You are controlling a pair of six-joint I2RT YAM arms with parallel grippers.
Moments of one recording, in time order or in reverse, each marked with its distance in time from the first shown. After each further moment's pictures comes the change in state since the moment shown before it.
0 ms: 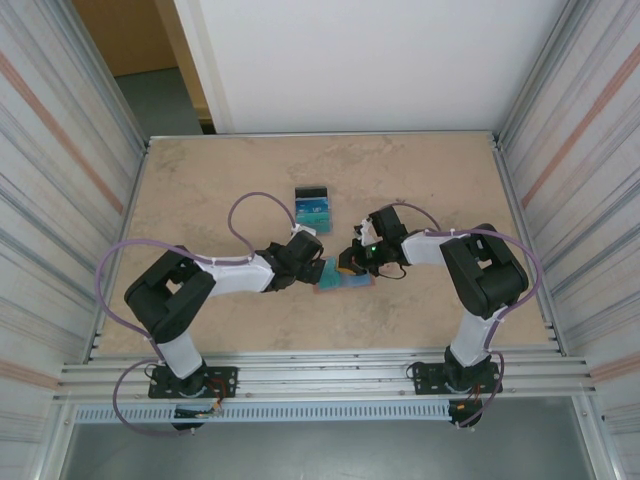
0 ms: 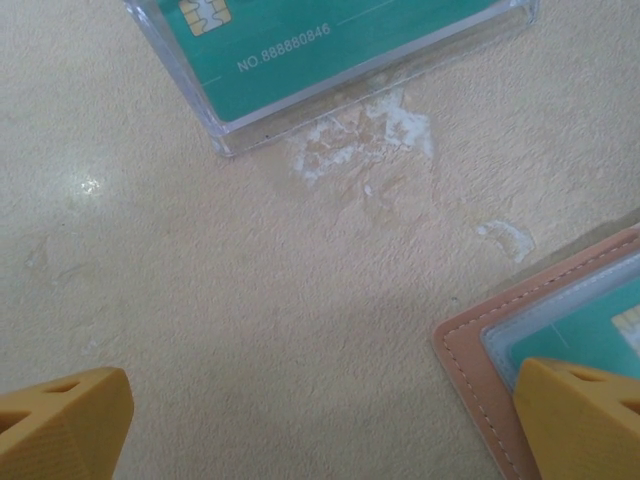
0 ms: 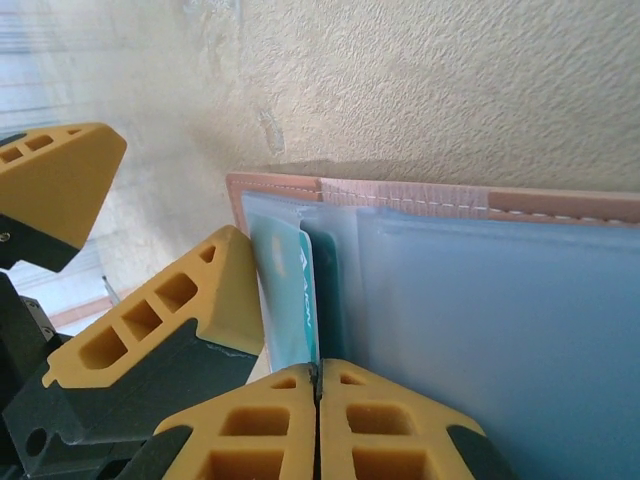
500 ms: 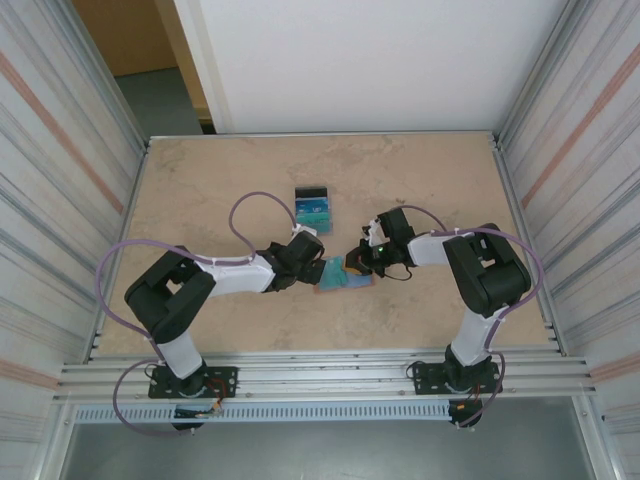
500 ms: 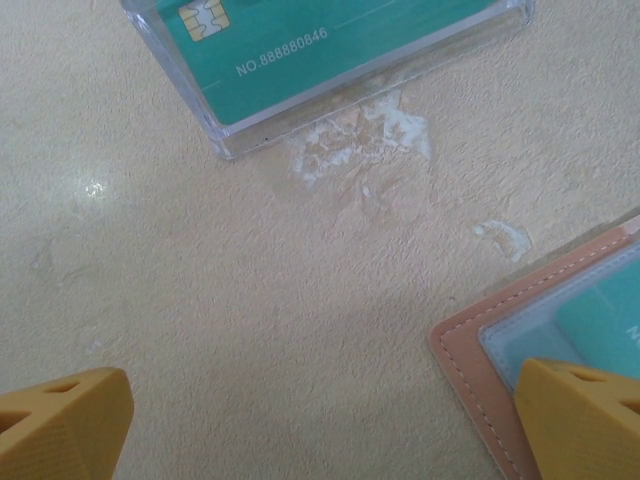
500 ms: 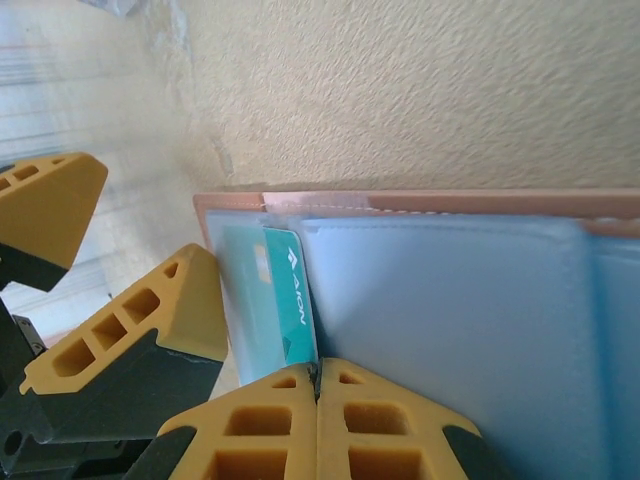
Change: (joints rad) left arm -0.006 0.000 0.006 -0.010 -0.013 0.005; right arm -0.062 0.000 -0.042 0.033 -0.012 -0.001
